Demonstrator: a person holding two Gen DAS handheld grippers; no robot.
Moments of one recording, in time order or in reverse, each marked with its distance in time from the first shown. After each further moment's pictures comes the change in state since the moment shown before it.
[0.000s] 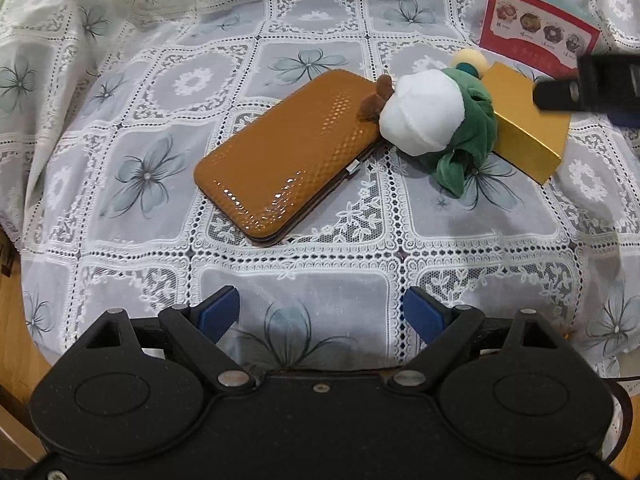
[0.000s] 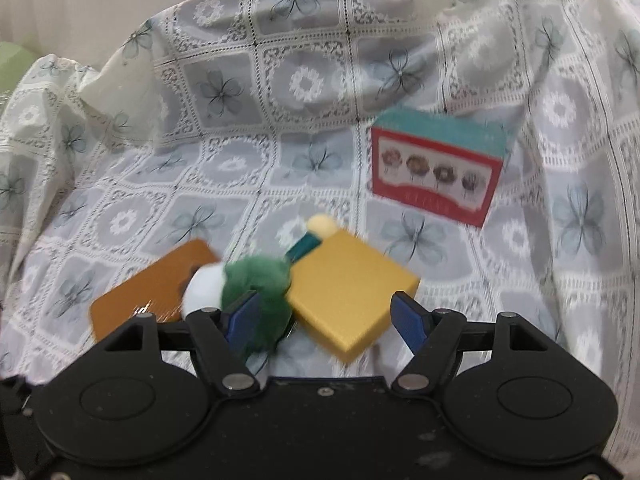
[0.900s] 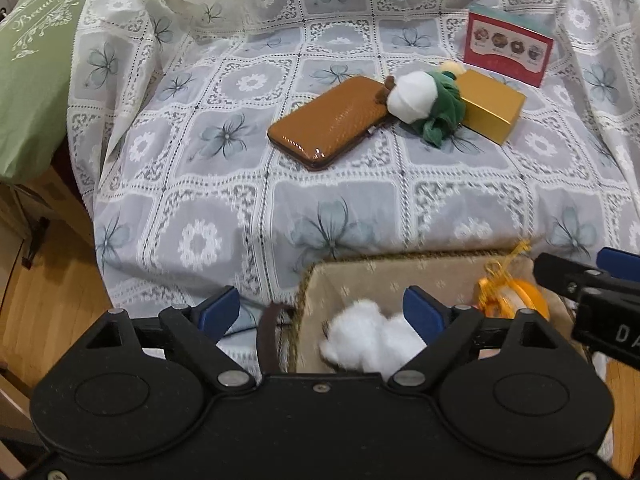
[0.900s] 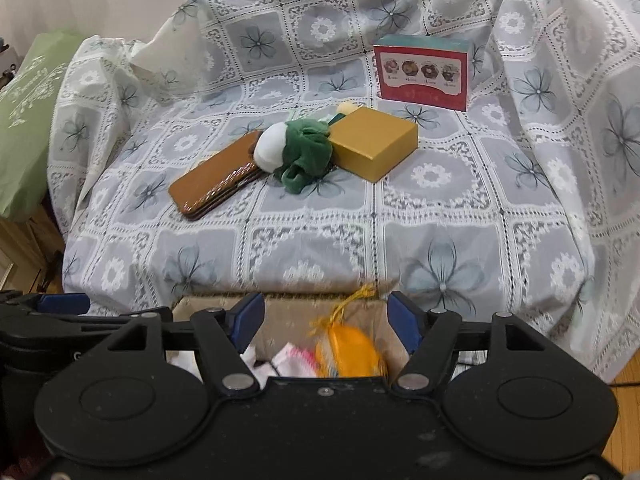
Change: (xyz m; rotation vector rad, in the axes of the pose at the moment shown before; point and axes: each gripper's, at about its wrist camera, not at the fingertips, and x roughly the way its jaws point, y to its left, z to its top) left arm -0.087 0.019 -0.080 -0.017 -0.097 0.032; right arm -0.113 0.016 -0.132 0.099 0.088 0.092
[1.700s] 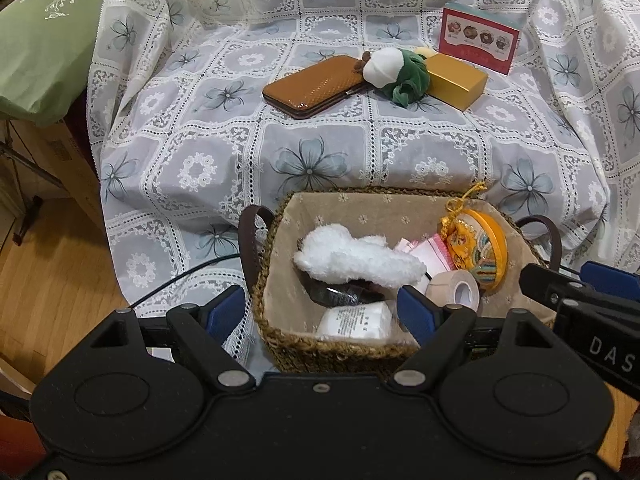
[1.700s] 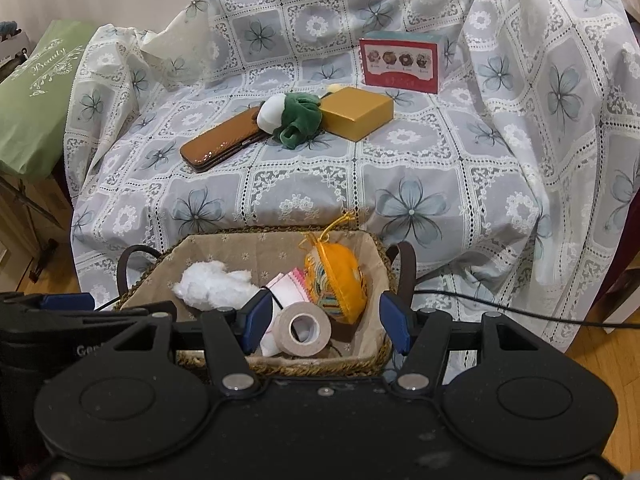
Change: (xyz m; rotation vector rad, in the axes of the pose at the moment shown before) left arm -0.040 -0.013 -0.071 -0.044 -0.028 -0.044; right arm -0.062 -0.001 -0.079 -0.028 -0.030 -0.037
